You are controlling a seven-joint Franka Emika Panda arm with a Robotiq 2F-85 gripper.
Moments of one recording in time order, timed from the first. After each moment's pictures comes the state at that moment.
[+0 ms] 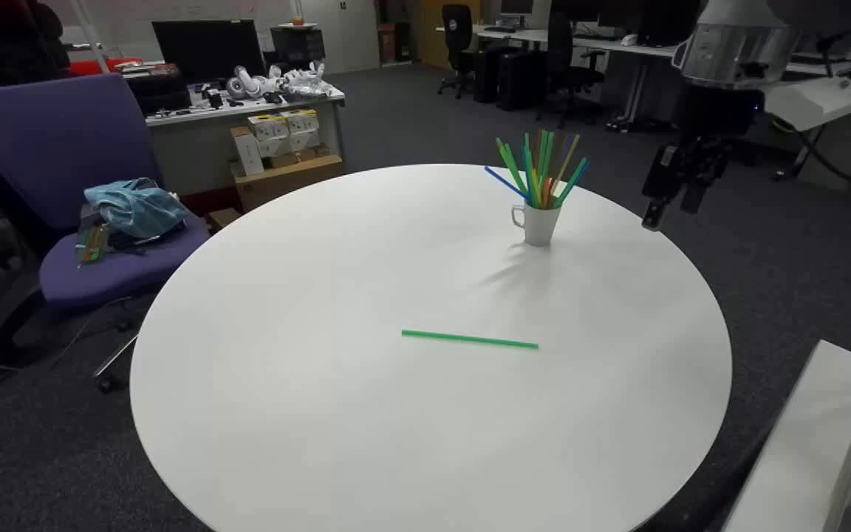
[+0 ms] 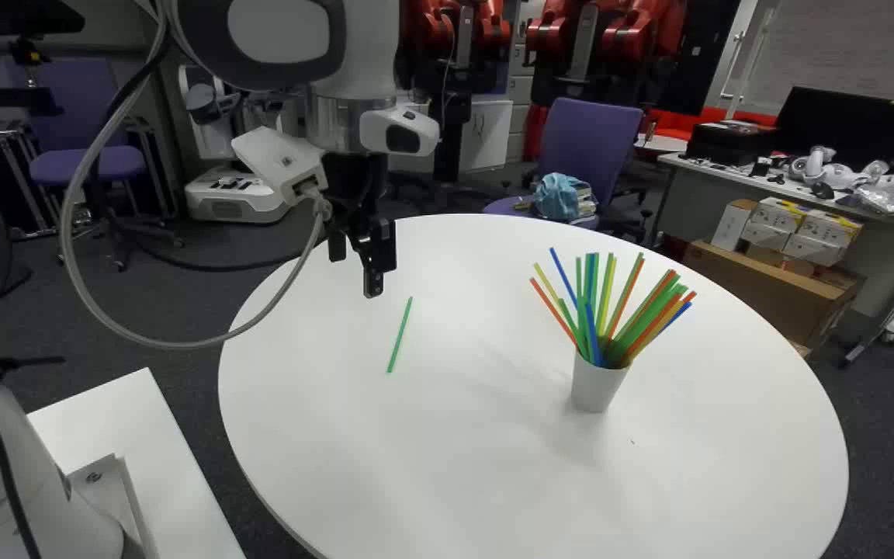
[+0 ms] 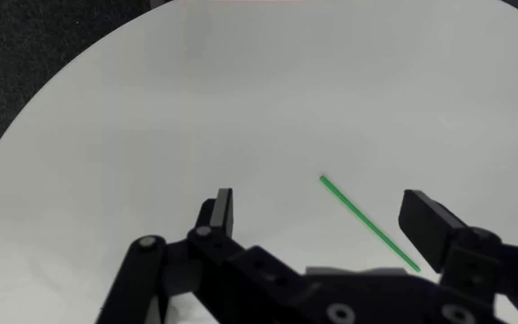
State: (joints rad) arm -0.04 -0.51 -0.11 -2.67 0.02 2.18 -0.05
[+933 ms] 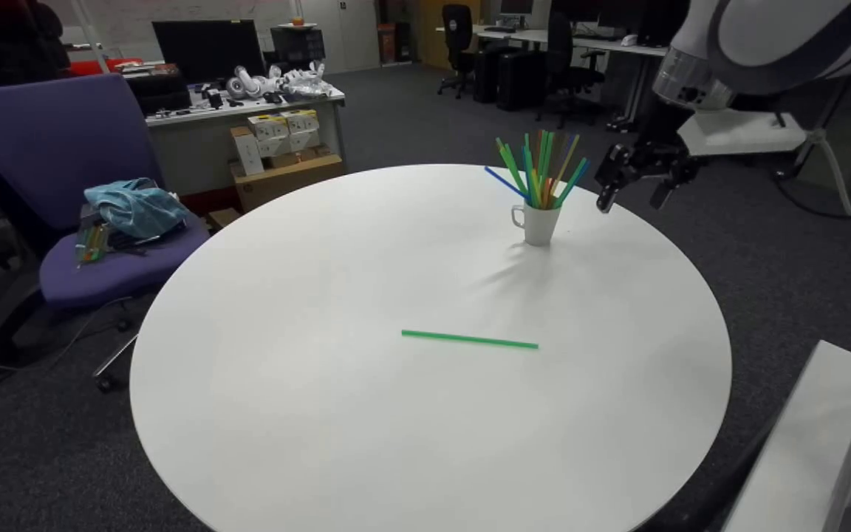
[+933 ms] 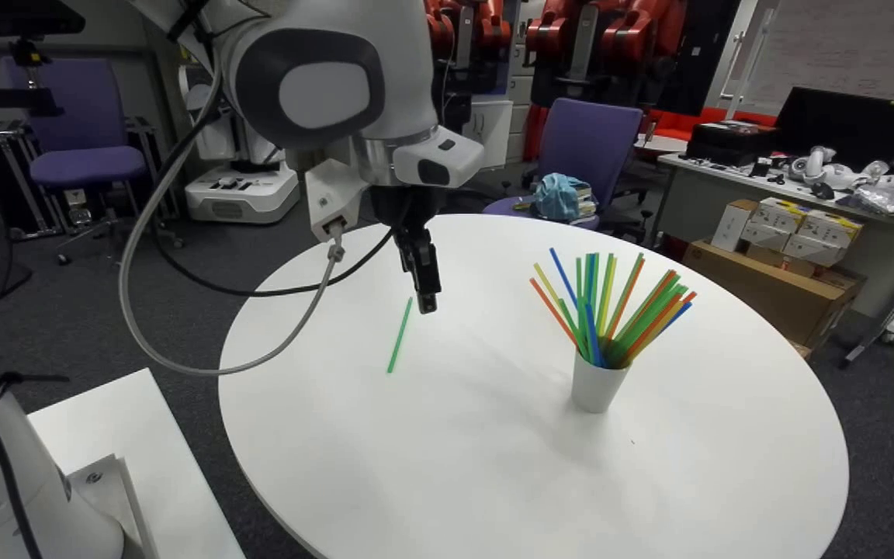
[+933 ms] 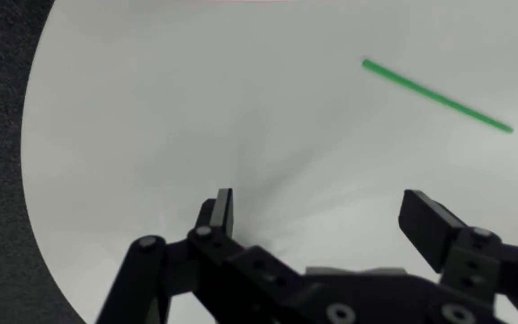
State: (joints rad) arm -0.13 -0.33 -0.07 -2.66 0.02 2.53 0.26
